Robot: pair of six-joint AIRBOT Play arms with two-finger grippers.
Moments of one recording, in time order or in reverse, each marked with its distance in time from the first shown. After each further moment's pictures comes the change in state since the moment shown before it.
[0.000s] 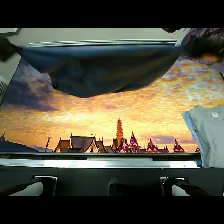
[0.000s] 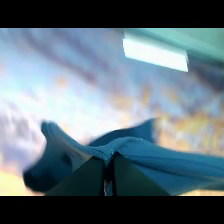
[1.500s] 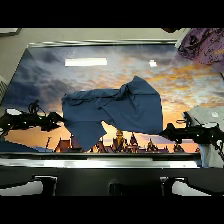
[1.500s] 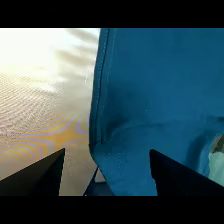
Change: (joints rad) left arm 0.095 -0.167 -1.025 -0.290 -0.022 0.314; right arm -0.375 -0.142 -1.194 0.342 0.097 -0.266
